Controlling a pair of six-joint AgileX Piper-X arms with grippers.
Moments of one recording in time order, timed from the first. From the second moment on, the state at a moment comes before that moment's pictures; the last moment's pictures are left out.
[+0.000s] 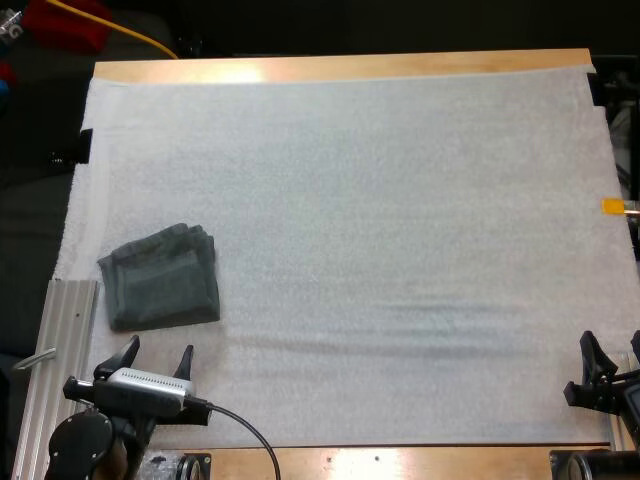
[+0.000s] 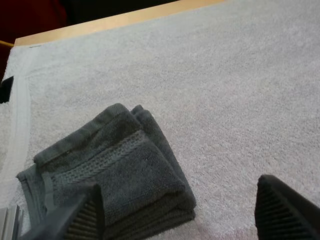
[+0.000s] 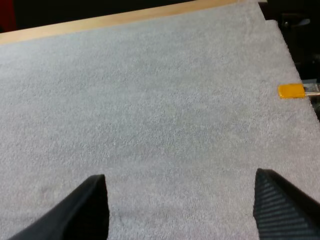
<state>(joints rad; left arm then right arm) -0.01 -0.01 -0.52 1.05 0.09 -1.63 0.03 -0.01 -0.53 1.03 -0.04 -1.74</state>
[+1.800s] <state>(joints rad) -0.01 -0.01 -0.52 1.05 0.09 -1.63 0.03 -0.01 -0.53 1.03 -0.04 -1.72</state>
